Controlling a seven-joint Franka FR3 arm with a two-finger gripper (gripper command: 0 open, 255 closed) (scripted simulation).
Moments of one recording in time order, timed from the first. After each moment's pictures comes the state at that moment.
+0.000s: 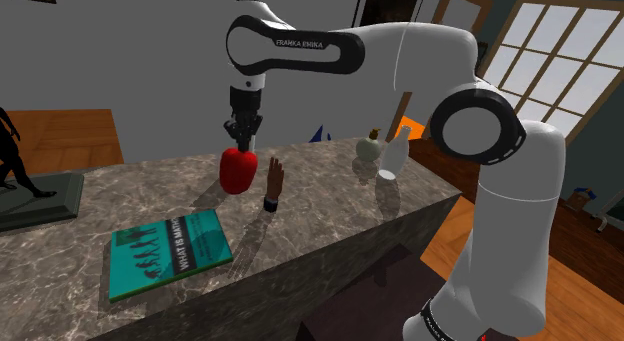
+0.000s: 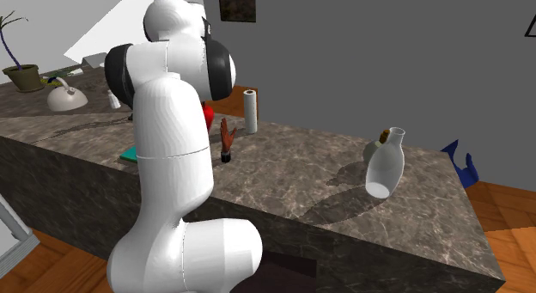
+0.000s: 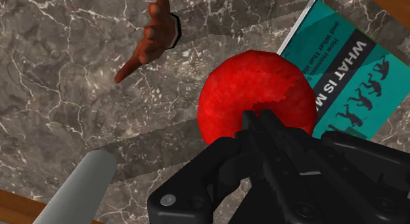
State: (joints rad) arm 0.37 0.37 0.01 -1.37 0.05 1.69 -0.03
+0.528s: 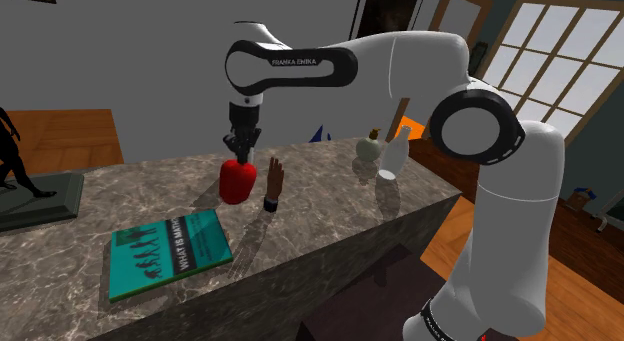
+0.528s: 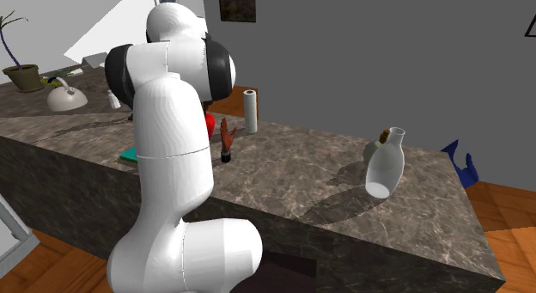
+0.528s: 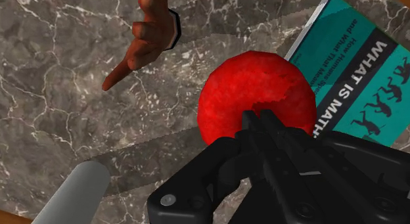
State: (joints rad) arm 0.37 0.37 0.01 -1.46 0.05 1.79 -0.04
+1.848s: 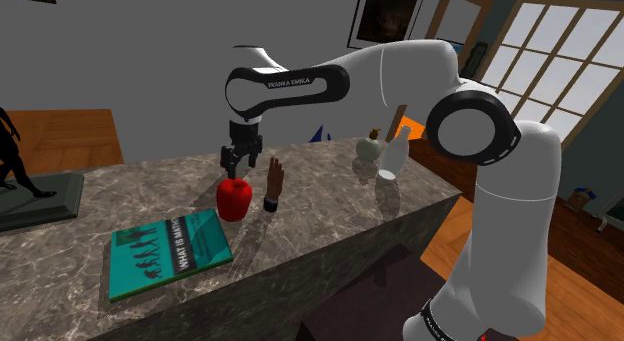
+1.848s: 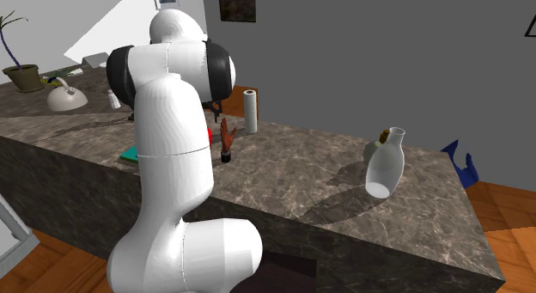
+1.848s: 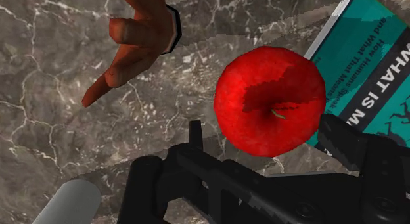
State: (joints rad) arm 0.37 0.39 0.01 -1.56 0.05 1.90 -0.04
